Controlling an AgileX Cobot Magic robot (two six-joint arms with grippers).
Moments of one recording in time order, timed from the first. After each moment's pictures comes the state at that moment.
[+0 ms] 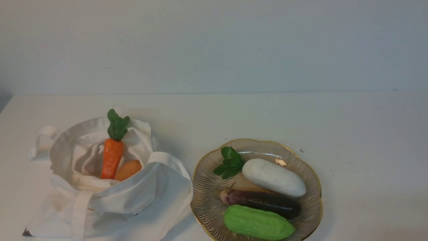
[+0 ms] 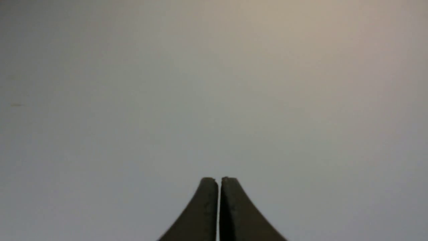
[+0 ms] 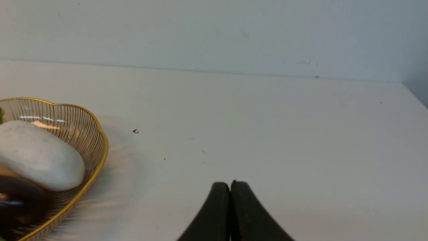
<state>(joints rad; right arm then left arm) 0.01 -0.01 0.03 0.03 0.36 -0.06 -0.09 0.07 -0.20 -0.58 -0.31 0.02</state>
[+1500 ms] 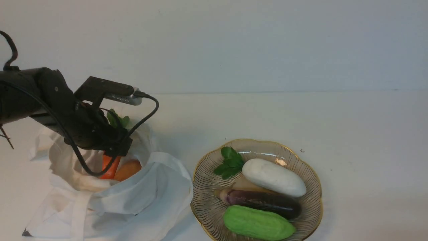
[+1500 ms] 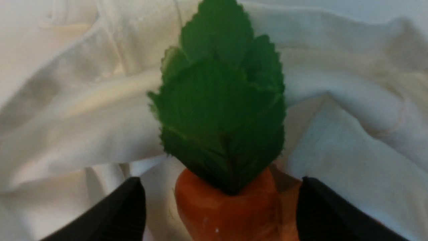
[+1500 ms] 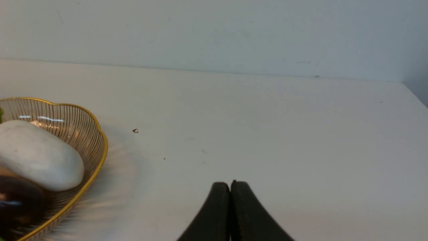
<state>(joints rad) 0.01 -0.01 0.03 0.03 0.36 -0.06 -0.09 1.76 -1.11 -0.18 0.57 0.33</state>
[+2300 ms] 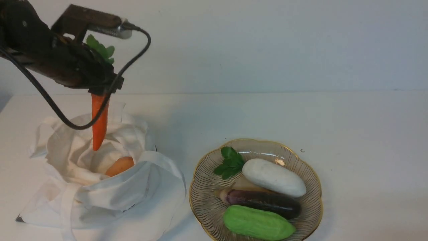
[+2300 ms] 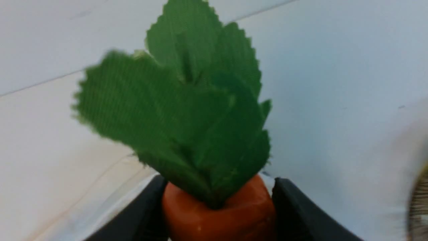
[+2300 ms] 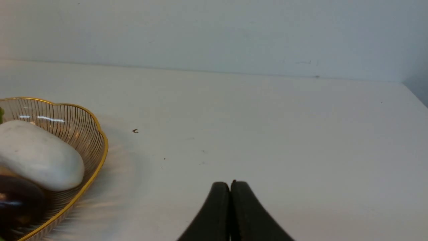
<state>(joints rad) 0.01 -0.01 0.03 0.03 0.36 -0.06 -0.09 1.60 -1.37 -0.21 0.71 0.32</state>
